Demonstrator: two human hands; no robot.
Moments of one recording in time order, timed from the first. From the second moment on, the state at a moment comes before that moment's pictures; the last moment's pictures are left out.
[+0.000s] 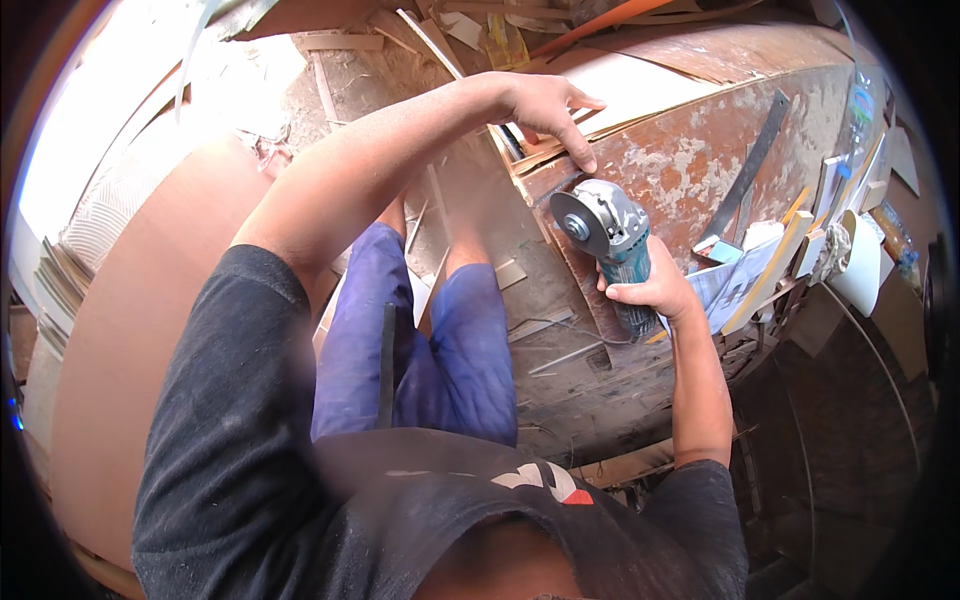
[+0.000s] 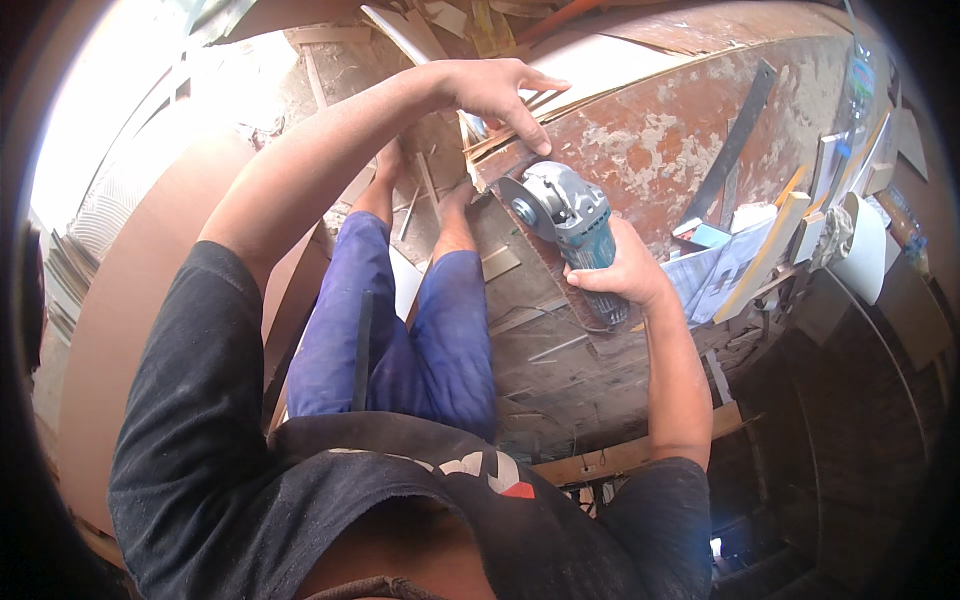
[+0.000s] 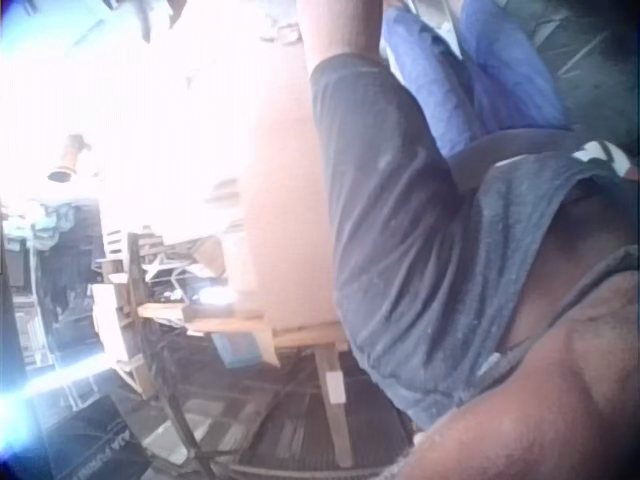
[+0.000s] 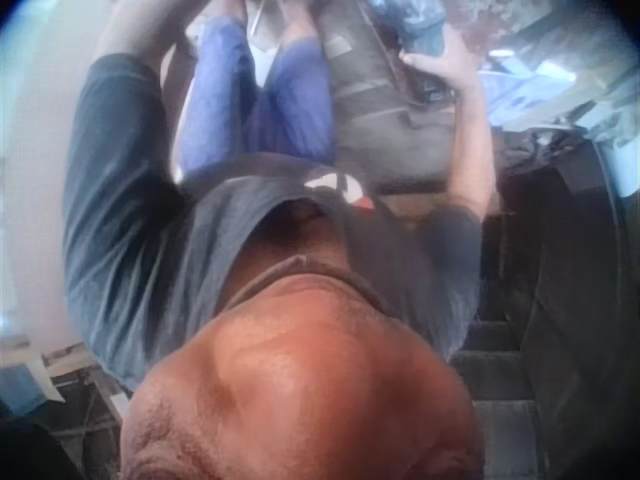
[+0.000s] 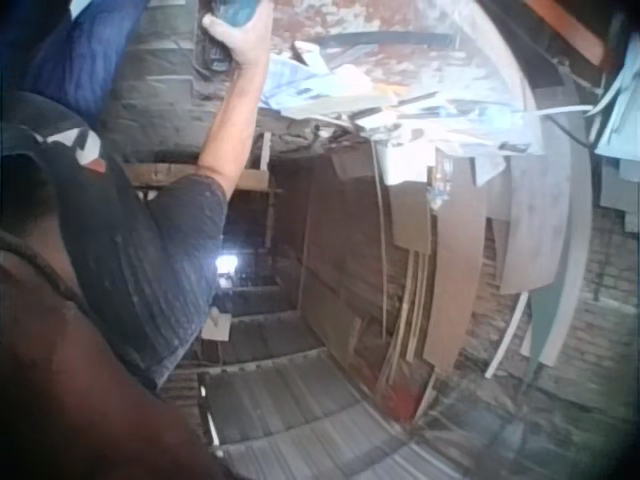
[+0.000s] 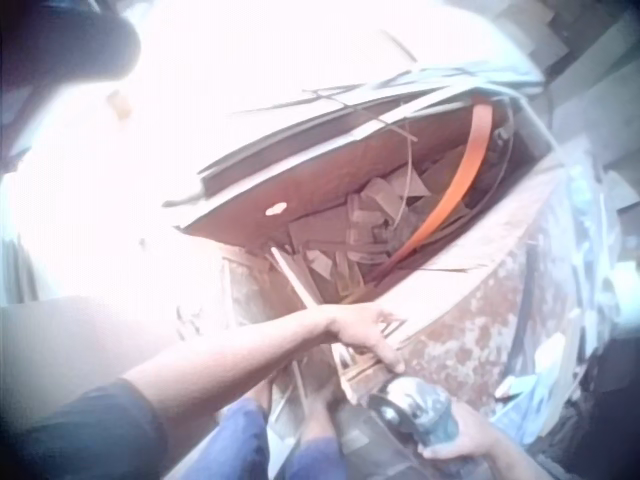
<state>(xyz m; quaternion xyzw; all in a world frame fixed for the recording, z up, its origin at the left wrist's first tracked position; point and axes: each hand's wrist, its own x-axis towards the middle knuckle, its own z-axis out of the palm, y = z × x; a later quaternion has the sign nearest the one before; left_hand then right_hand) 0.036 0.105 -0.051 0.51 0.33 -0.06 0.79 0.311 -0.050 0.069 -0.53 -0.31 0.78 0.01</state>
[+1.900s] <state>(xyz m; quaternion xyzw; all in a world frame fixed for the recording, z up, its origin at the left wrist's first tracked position) 0.040 0.102 -0.057 0.50 0.33 -0.05 0.80 0.303 -0.044 0.072 -0.55 -0.32 0.77 -0.01</state>
